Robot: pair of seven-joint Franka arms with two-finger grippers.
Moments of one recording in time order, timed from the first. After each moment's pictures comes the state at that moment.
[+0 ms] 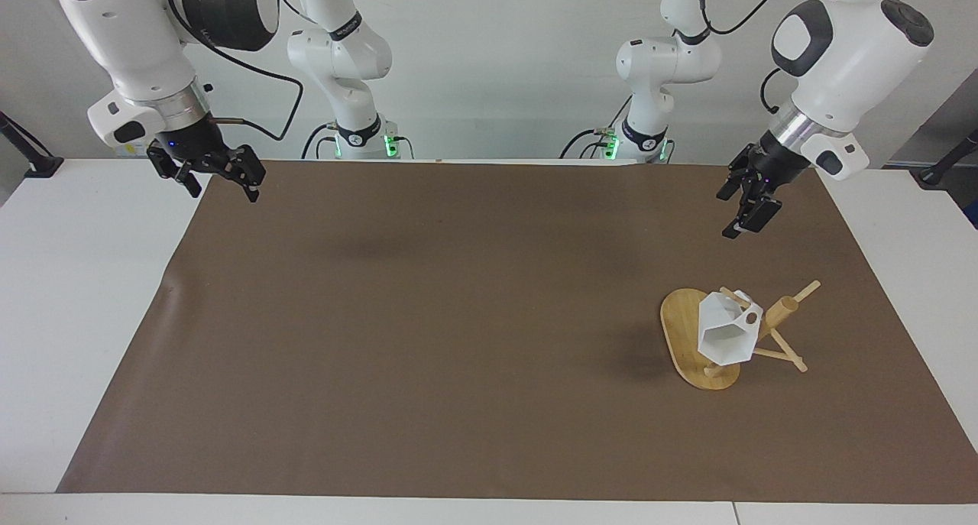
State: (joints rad) left arm -0.04 -0.08 -0.03 -1.83 -0.22 1.79 -1.15; right arm -0.14 -0.02 0.04 -1.67 -0.04 1.66 -0.02
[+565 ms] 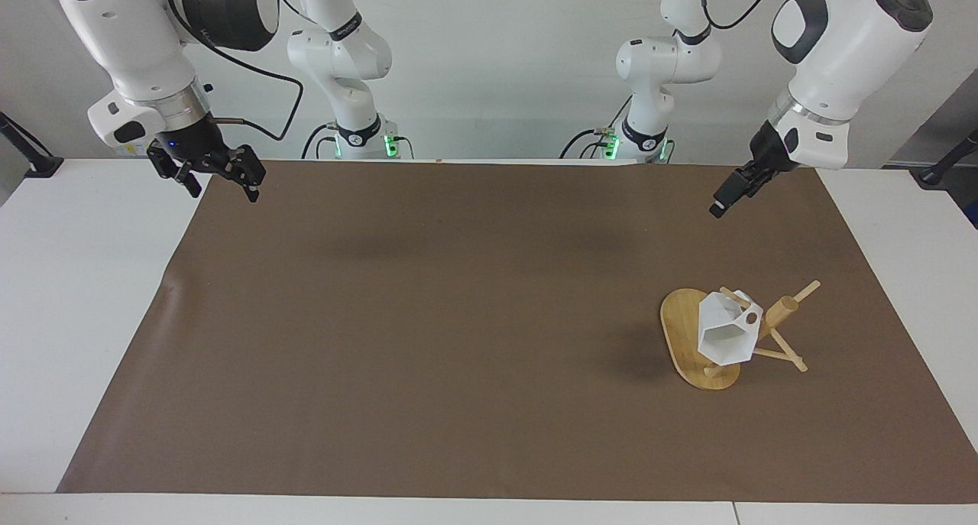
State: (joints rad) left arm -0.05 -0.08 -0.04 -1.77 -0.12 1.70 -0.50; right arm -0.14 -0.02 0.04 -1.67 -0.04 1.66 -0.02
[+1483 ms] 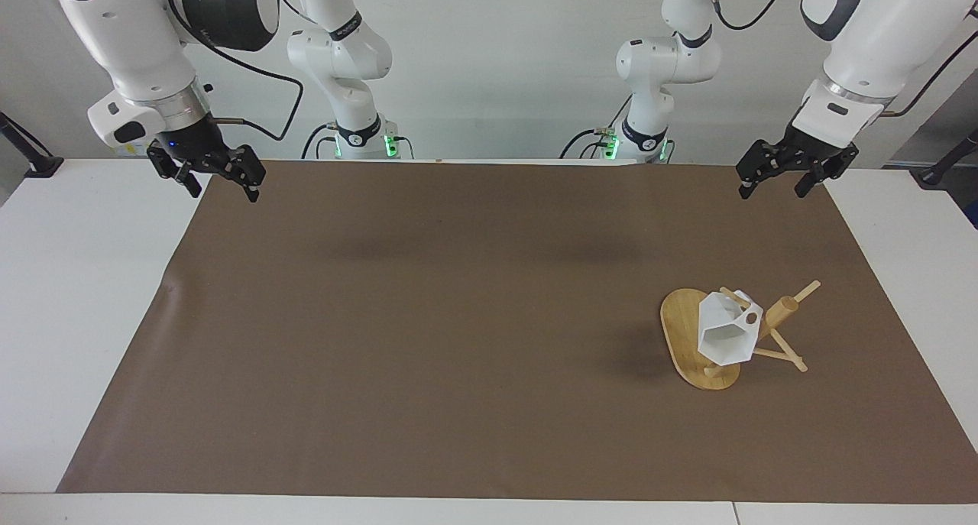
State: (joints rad) left arm -0.04 0.00 -0.03 -1.56 -0.01 1.56 0.00; right arm -0.14 -0.02 0.04 -1.67 -0.04 1.66 -0.02
